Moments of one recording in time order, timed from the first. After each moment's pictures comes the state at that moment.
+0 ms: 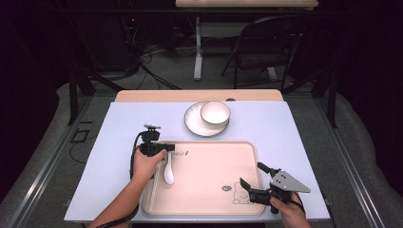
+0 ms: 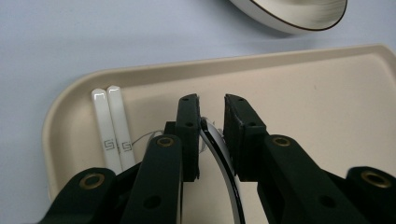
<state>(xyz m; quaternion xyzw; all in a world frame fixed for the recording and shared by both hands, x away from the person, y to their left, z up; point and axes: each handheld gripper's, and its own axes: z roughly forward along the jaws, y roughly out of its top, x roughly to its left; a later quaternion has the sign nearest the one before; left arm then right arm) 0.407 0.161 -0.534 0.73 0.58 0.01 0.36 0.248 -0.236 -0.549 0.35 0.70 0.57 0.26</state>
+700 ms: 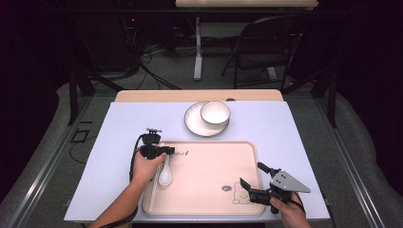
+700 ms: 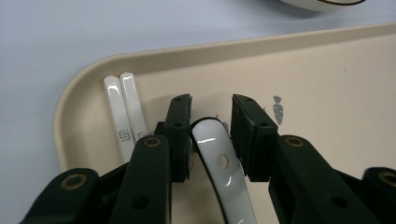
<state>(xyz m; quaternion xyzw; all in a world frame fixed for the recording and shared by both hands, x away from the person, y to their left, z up) 0.405 0.161 -0.545 0.75 0.57 0.03 0.34 0.248 -0.237 -0.549 0.35 0.70 0.57 0.26</state>
